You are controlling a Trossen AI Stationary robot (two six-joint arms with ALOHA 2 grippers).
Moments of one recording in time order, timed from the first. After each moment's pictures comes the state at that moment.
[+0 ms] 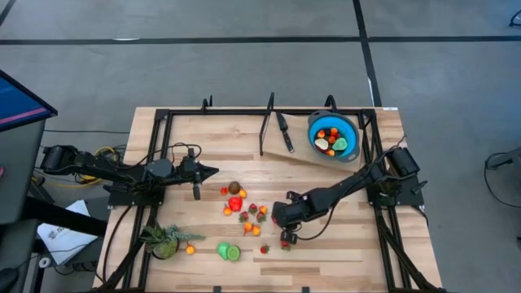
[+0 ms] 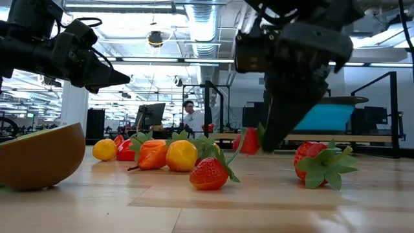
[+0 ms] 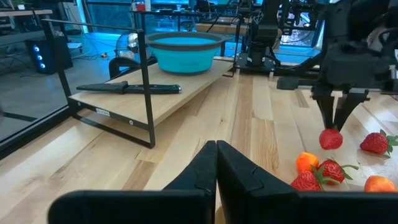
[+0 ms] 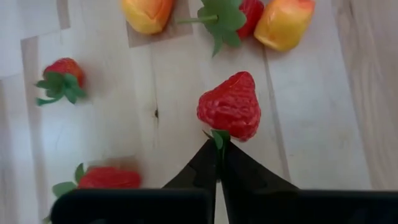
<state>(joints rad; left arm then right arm) -0.03 0.74 0.01 0.61 -0.29 -0.06 0.35 1.87 1.12 -0.38 0.07 0.52</state>
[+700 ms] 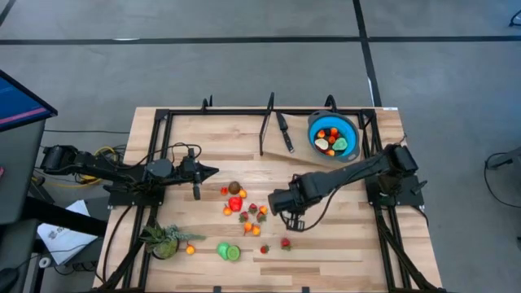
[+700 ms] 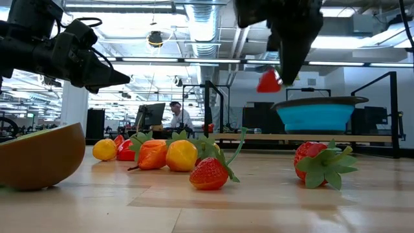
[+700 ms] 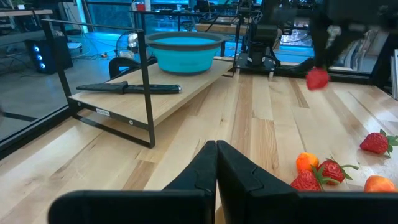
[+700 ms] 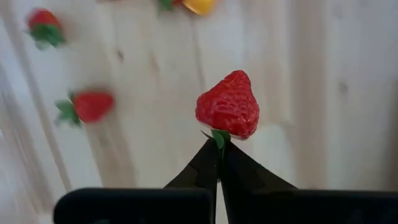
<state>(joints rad) -0.03 0.74 0.01 0.61 -0.29 -0.06 0.28 1.87 1.57 -1.17 0.08 0.43</state>
